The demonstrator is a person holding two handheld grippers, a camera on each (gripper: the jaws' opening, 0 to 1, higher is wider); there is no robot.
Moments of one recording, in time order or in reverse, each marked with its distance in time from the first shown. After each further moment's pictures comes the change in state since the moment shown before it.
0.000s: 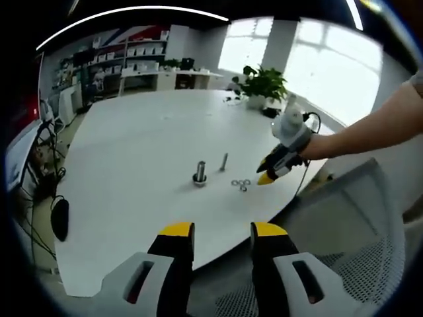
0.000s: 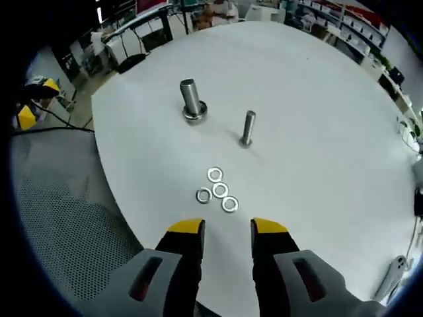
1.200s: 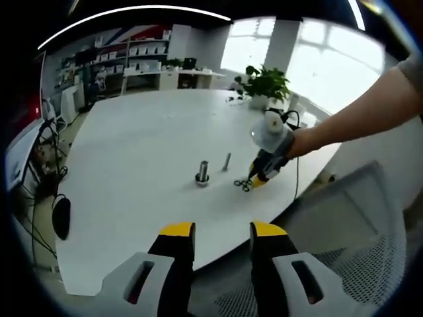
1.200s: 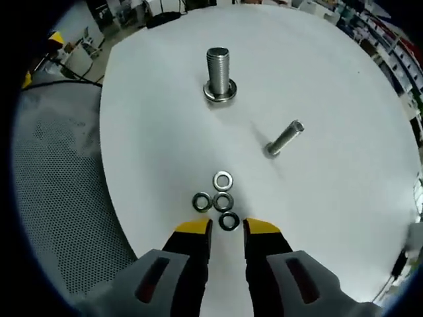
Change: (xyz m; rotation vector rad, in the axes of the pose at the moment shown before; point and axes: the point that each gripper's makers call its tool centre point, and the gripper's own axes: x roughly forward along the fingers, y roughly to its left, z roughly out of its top) left arm -0.001 0.003 0.001 -0.008 -0.009 0.012; right arm 0.025 0.002 0.006 -0.300 0.177 0.087
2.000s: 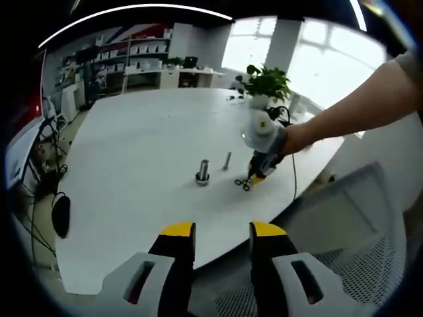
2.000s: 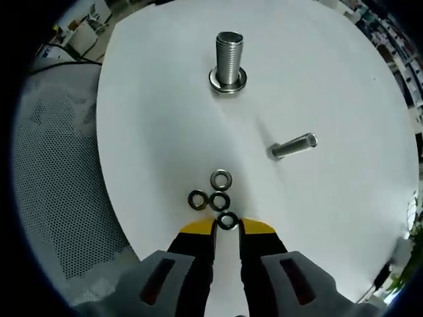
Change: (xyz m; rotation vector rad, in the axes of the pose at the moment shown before) left arm 0.000 0.001 -0.001 -0.007 0.003 0.001; right arm 0.003 -0.007 -0.001 -0.033 0.121 -0.006
